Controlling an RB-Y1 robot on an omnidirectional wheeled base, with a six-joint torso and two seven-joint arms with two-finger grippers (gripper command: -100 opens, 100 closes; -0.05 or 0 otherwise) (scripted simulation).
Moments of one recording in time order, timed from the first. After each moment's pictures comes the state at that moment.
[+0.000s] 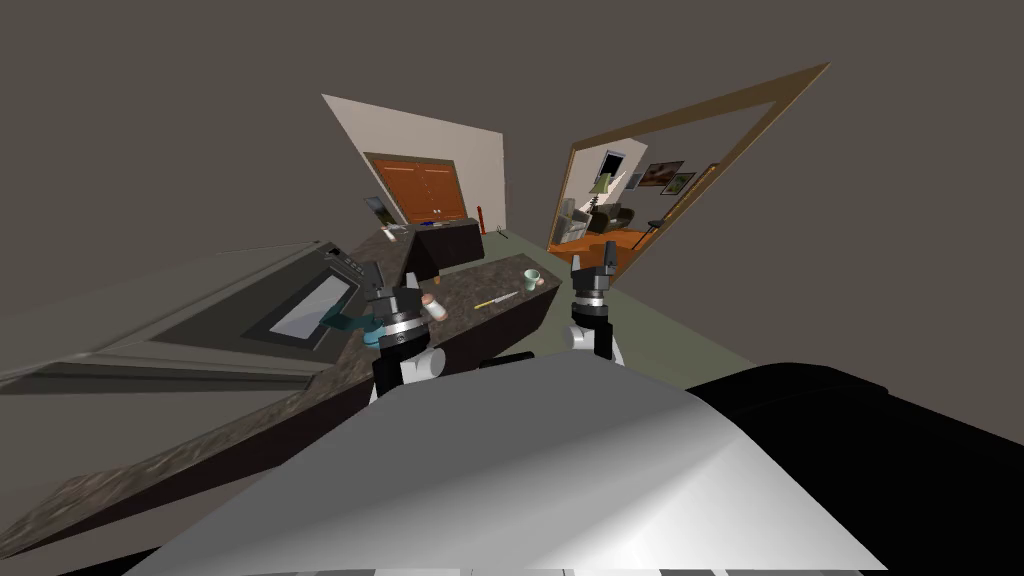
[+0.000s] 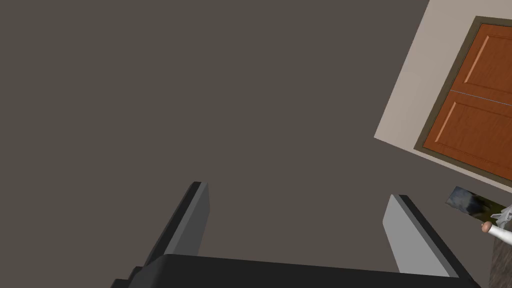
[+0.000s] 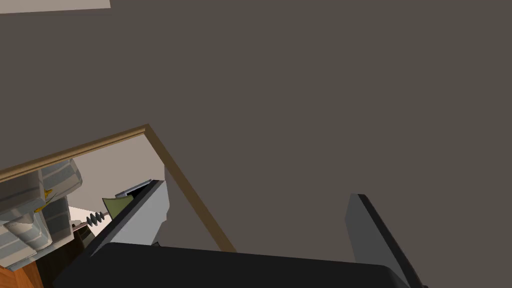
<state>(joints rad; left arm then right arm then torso) 0.45 -0.03 -0.06 -2.30 0.06 -0.41 -0.02 0.45 0.01 -0.05 -2.31 -0.05 -0.49 -0.14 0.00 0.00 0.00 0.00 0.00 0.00</state>
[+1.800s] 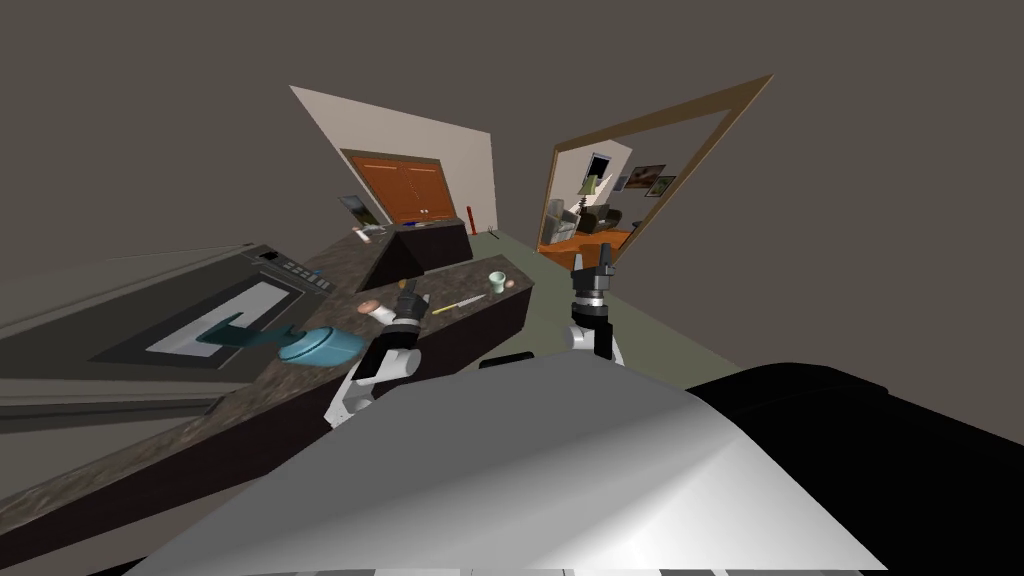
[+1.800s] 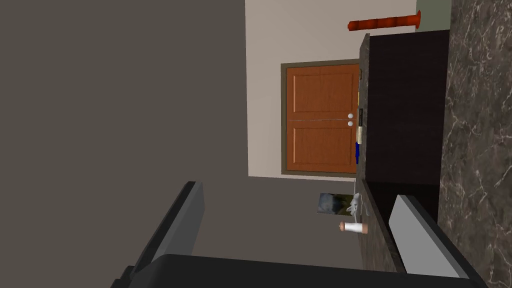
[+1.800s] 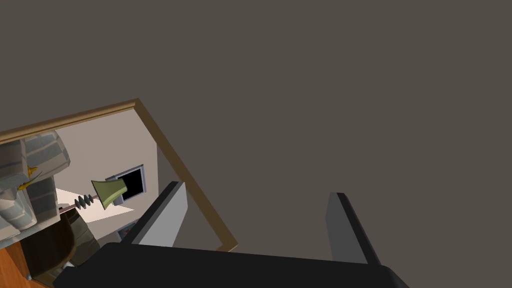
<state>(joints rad) 0.35 0.34 0.07 -2.08 0.23 0.00 -0.01 0.45 0.01 -0.05 -2.31 -0.05 -0.49 -0.14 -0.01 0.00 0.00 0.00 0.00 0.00</state>
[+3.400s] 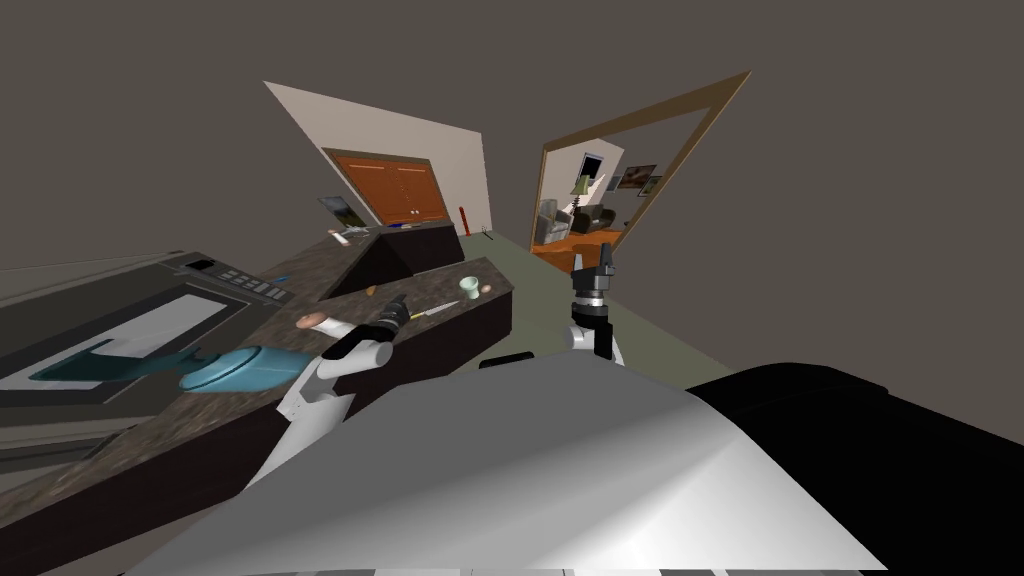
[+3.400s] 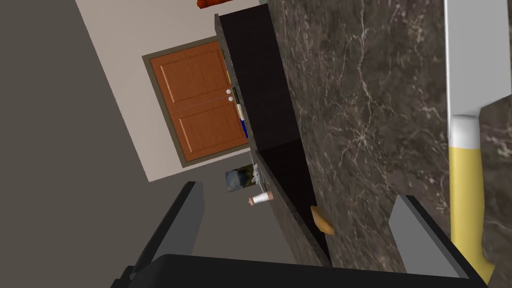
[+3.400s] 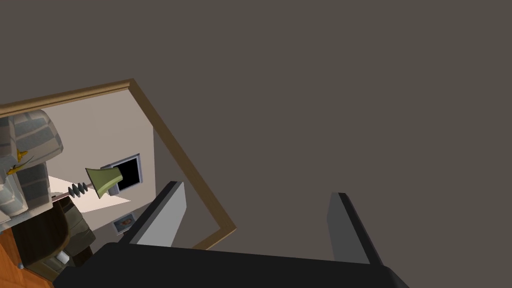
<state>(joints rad) 0.24 0.55 0.21 -1.86 0.37 0.43 -0.03 0.45 0.01 -0.05 -2.31 -0.05 -0.49 -0.14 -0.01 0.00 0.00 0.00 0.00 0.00</state>
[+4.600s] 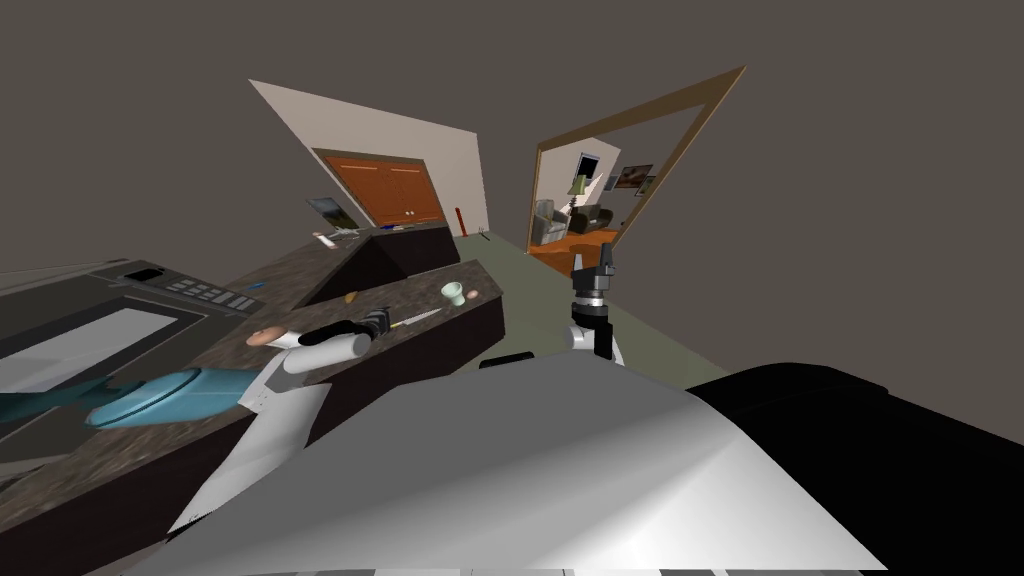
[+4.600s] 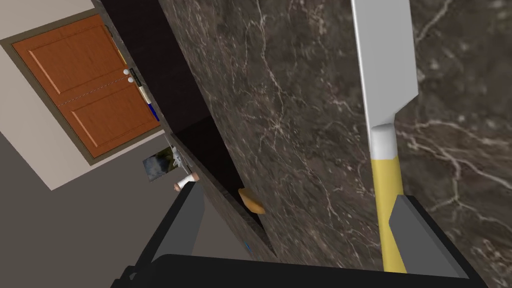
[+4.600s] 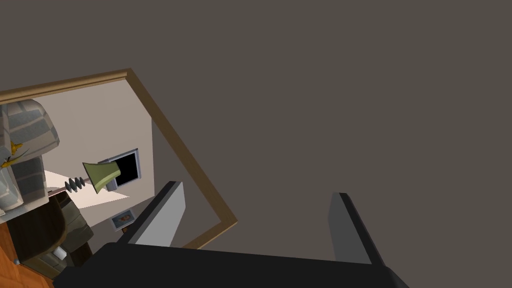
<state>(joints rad) 0.14 0.66 0.30 -1.67 0.43 0.76 -0.07 0.45 0.01 -0.05 -2.31 -0.05 -0.49 -0.14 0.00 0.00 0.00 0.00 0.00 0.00</state>
